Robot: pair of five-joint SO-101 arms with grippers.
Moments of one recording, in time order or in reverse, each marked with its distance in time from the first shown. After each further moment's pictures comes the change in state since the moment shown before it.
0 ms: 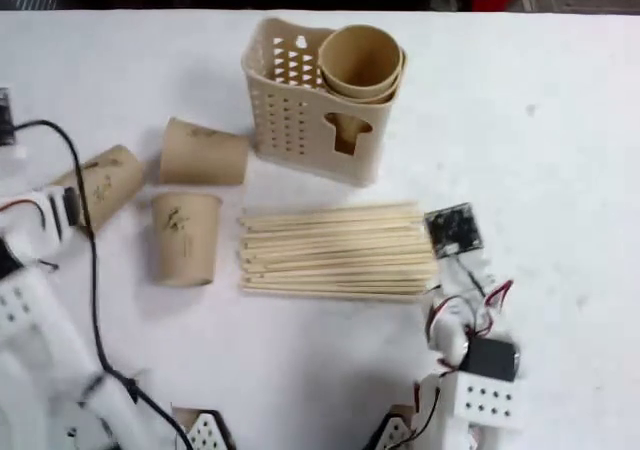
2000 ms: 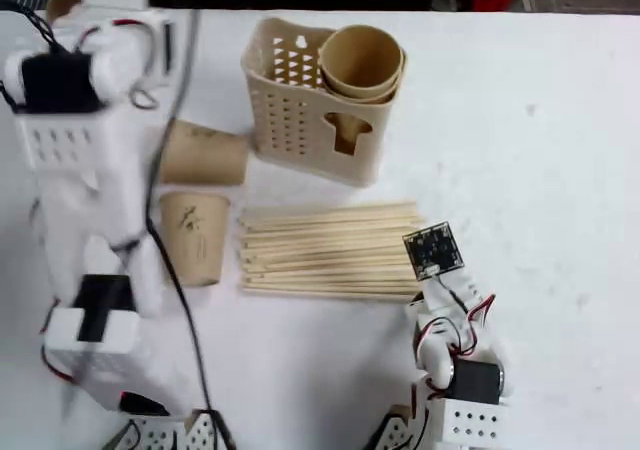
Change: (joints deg) left arm 38.2 47.2 -93.3 27.7 12.9; right arm -3.1 -17.2 8.7 4.9 0.0
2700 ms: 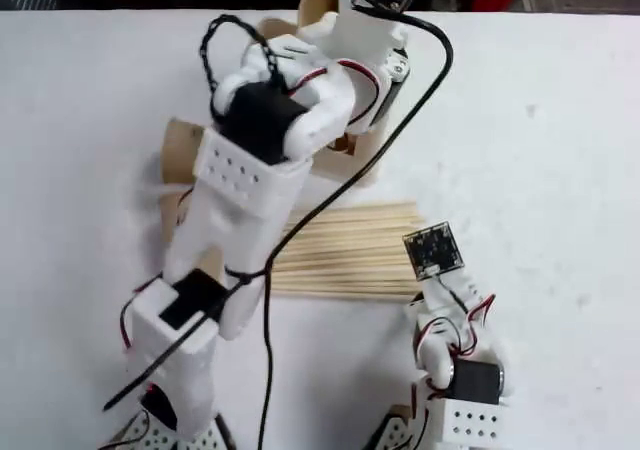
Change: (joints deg) left arm 31.7 11.2 -6.2 -9.0 -0.1; right arm 0.0 0.0 0.0 0.0 0.0
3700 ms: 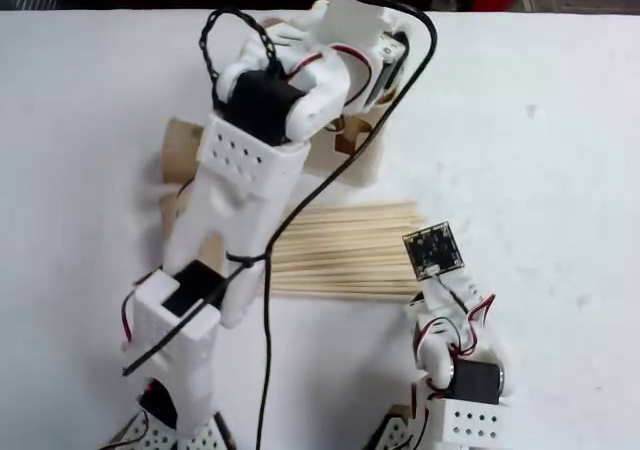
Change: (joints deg) left arm -3.0 3.3 0.8 -6.8 0.0; right arm 0.0 0.0 0.0 0.0 0.0
